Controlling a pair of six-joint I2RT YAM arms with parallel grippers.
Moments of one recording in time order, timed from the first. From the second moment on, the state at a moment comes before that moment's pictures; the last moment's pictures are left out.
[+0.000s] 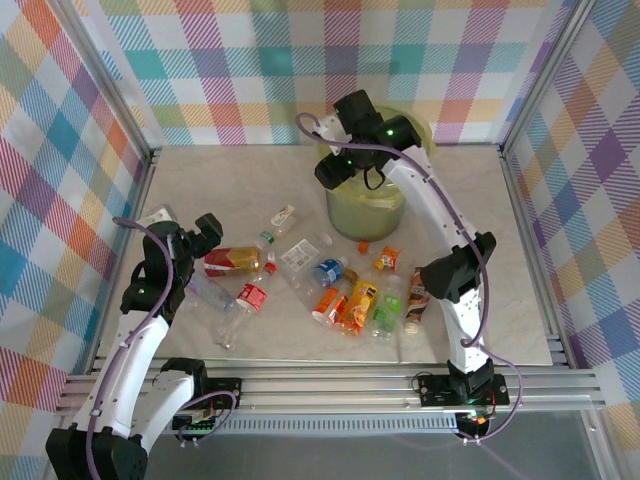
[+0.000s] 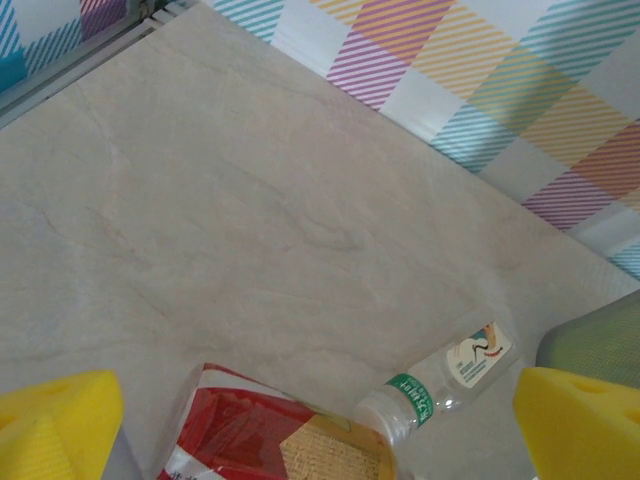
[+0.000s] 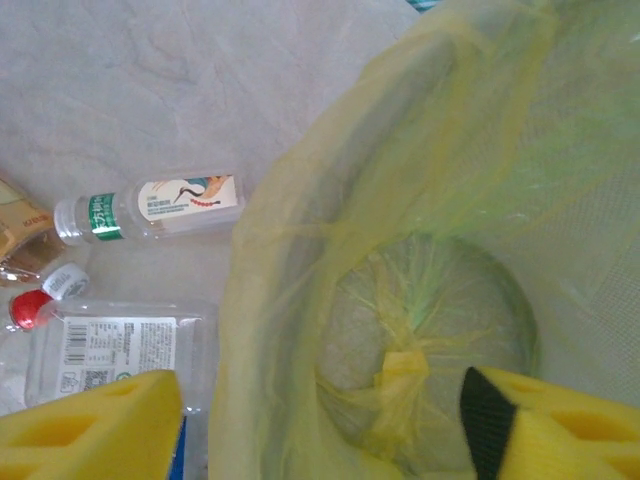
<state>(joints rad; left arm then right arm) -0.09 0.81 0.72 -0.38 -0.18 -0.57 0.60 2.14 2.54 -1.30 -0.01 -0.21</state>
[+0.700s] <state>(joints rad) -0.09 0.71 0.71 -0.42 -0.17 -0.60 0.59 1.08 1.47 -1.25 0.41 0.46</state>
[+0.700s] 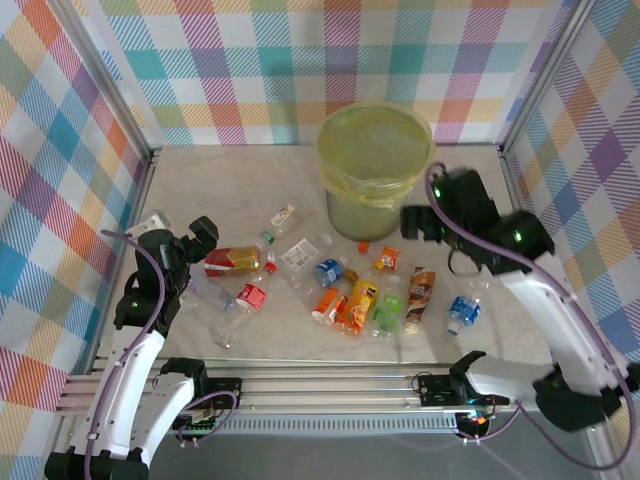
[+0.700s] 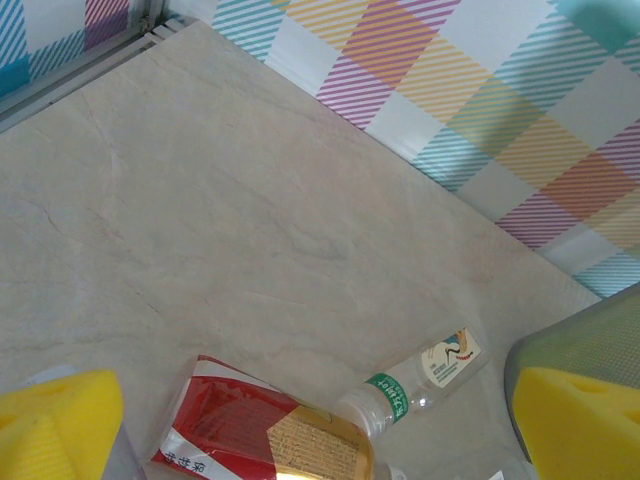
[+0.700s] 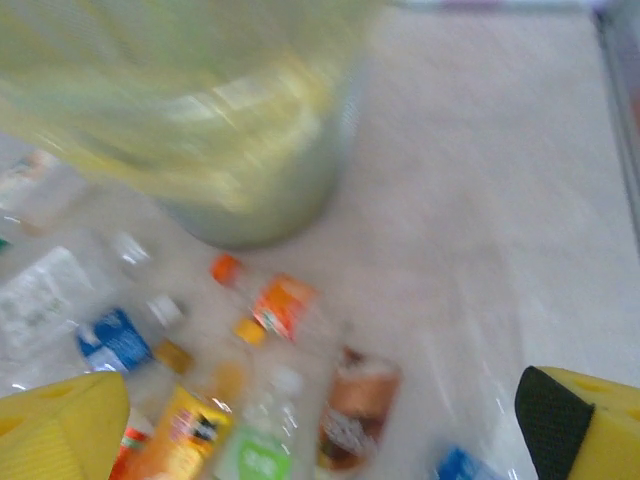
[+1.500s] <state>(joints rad) -0.09 0.82 0.69 -0.32 -0.04 -0.60 0.00 0.96 0.71 -1.04 0.19 0.78</state>
